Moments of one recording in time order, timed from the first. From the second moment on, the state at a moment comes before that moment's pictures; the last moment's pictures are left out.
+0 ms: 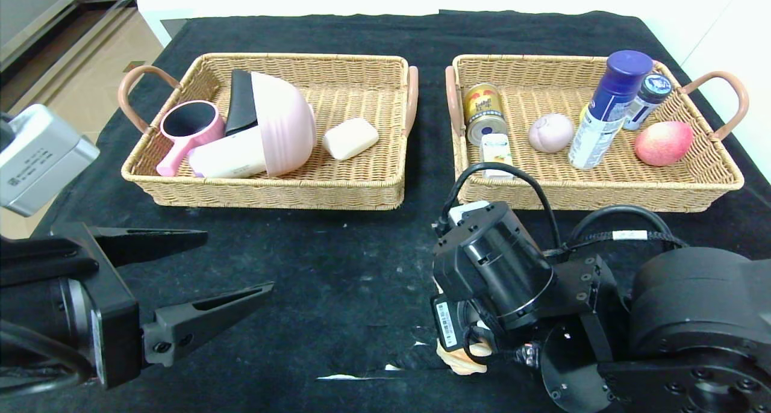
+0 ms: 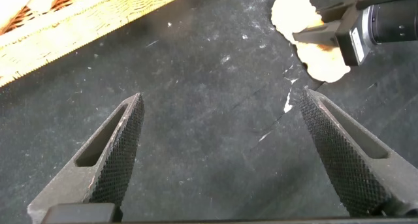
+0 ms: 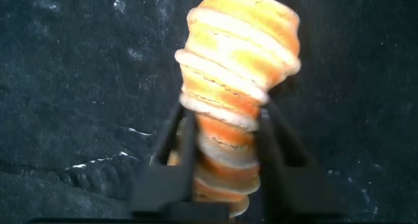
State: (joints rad) left arm -0.53 1.10 -0.89 0.12 -0.05 0.09; right arm 0.96 1.85 -1.25 0.17 -0.56 0.41
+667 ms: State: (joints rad) left arm -0.53 1.10 -0.89 0.13 -0.05 0.09; right arm 0.95 1.85 -1.25 0.17 -0.55 0.41
